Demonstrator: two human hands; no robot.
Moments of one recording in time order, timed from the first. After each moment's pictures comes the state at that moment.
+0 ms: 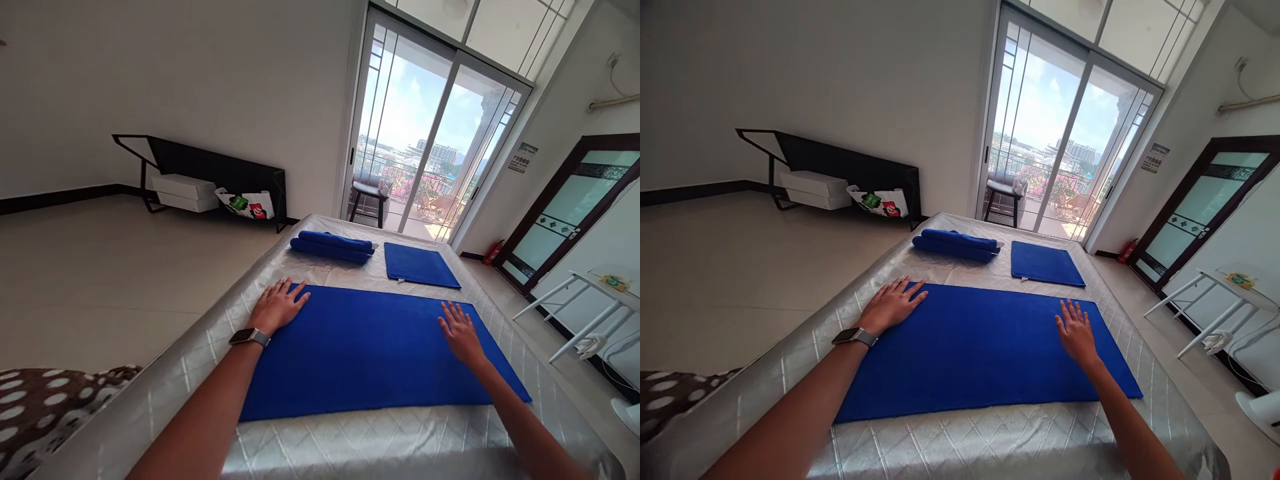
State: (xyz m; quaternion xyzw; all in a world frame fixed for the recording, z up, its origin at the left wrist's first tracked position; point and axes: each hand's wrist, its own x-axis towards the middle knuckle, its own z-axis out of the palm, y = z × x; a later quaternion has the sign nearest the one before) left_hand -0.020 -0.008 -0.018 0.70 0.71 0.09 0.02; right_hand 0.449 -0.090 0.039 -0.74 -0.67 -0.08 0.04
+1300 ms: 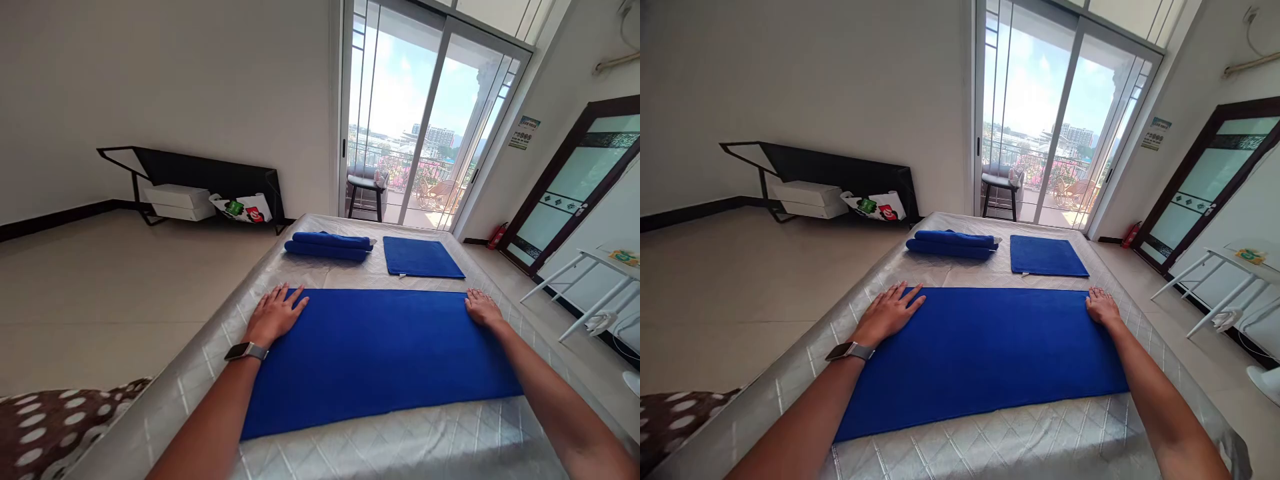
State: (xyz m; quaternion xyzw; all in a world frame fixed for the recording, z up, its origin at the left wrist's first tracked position) left_hand -0.019 -0.013 -0.015 0.71 0.70 0.07 0.01; right_hand 0.549 -0.018 0.029 -0.77 -0.63 -0.01 -0.07
